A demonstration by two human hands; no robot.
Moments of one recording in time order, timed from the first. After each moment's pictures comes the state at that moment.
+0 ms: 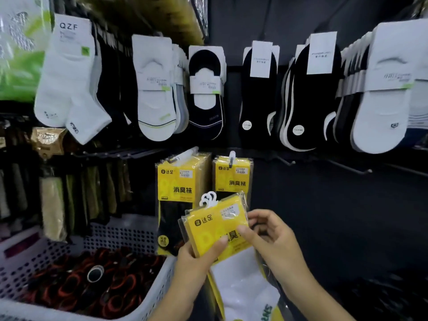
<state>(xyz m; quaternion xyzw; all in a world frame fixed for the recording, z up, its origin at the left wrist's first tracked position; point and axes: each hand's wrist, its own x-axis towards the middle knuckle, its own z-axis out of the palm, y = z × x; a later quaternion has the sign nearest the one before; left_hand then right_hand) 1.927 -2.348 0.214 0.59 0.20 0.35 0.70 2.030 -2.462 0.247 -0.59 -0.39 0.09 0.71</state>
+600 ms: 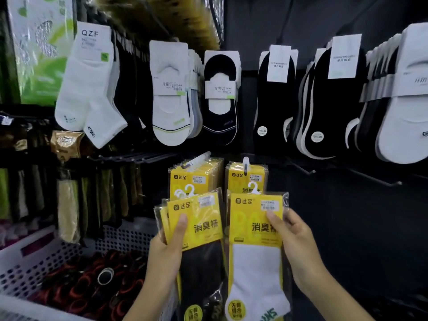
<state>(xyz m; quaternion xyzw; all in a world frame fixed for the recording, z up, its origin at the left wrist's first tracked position) 1.903 -2.298 0.235 0.58 0.26 0.48 0.61 2.049 -2.445 0.263 -0.53 -0.30 0.18 0.77</state>
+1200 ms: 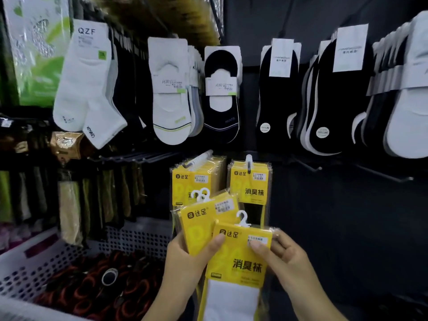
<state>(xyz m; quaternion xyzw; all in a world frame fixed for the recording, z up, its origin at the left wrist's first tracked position) 1.912 -2.309 0.227 0.60 0.17 0.45 0.64 2.022 -2.447 0.242 -0.54 -0.33 0.25 0.74</state>
